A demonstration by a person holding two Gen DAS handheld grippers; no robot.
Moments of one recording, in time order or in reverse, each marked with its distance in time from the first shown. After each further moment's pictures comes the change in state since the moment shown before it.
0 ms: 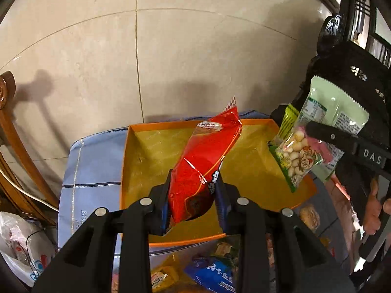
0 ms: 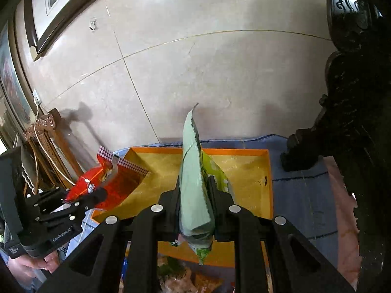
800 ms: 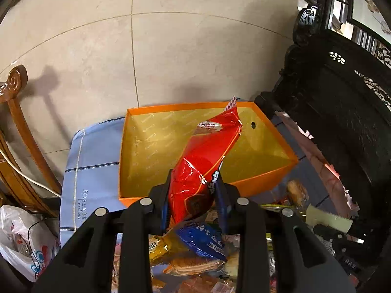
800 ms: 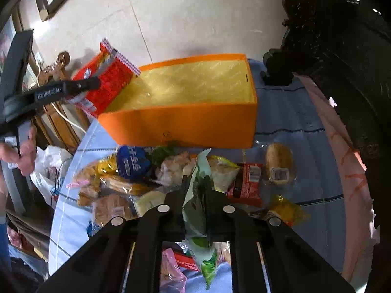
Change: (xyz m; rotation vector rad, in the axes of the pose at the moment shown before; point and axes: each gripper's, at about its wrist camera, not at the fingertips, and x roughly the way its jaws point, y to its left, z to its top) left arm -0.059 -0.011 -0.048 0.037 -0.008 -0.032; right arm -0.076 0.014 -0.176 0.039 0.166 -0.057
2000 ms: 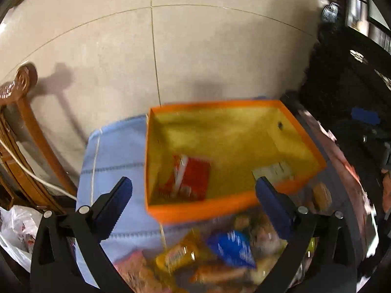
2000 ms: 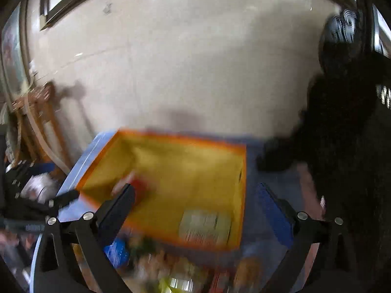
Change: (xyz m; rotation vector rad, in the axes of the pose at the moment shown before) left arm 0.026 0.033 0.002 -0.001 0.028 0.099; right arm 0.014 0.002 0.139 -0.165 -0.126 -0.071
